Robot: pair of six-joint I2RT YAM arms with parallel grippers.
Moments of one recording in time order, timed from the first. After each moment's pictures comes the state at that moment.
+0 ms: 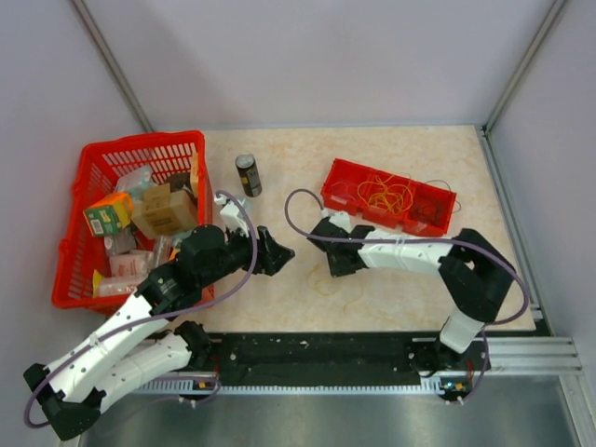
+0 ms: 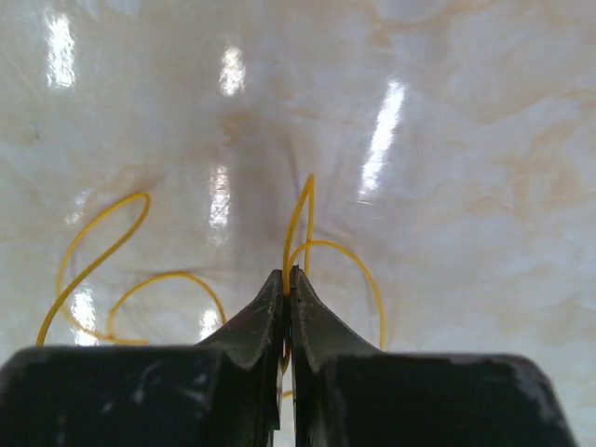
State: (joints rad) left arm -0.77 0.71 0.77 -0.40 0.05 -0.58; right arm 0.96 1.73 1.06 -0.59 0.35 0.71
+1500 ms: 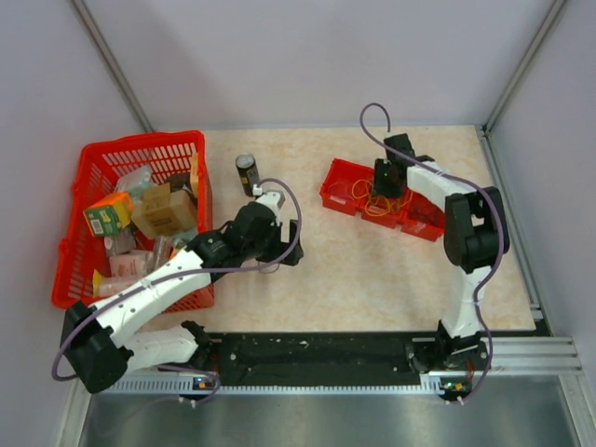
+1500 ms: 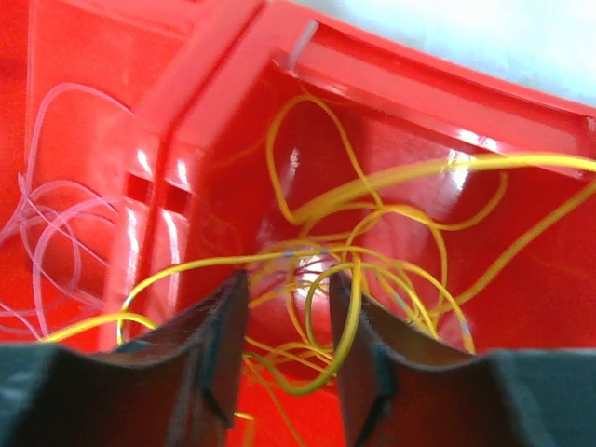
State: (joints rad) left arm -0.77 1.11 0.90 -0.52 -0.06 -0.52; right arm 0.25 1.99 1.46 -0.44 0.03 0.35
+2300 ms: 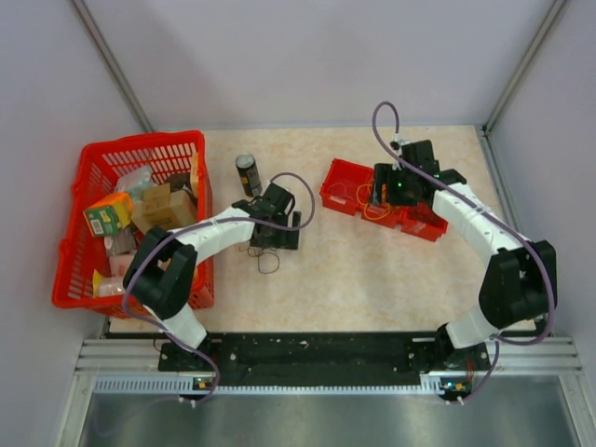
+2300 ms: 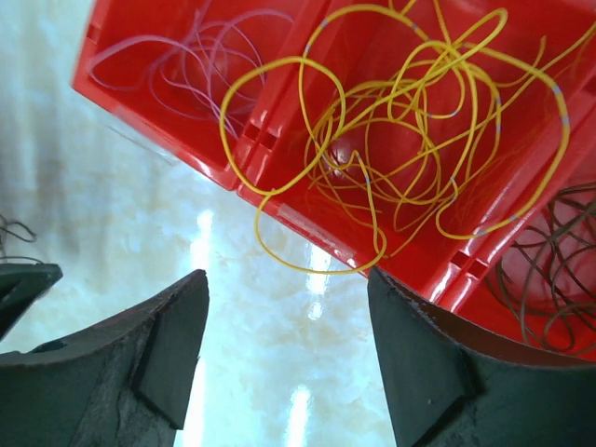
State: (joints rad) left arm -0.59 1.67 1.08 -0.53 -0.11 -0.45; right arm 0.29 1.51 1.24 -0.55 -0.11 0.28
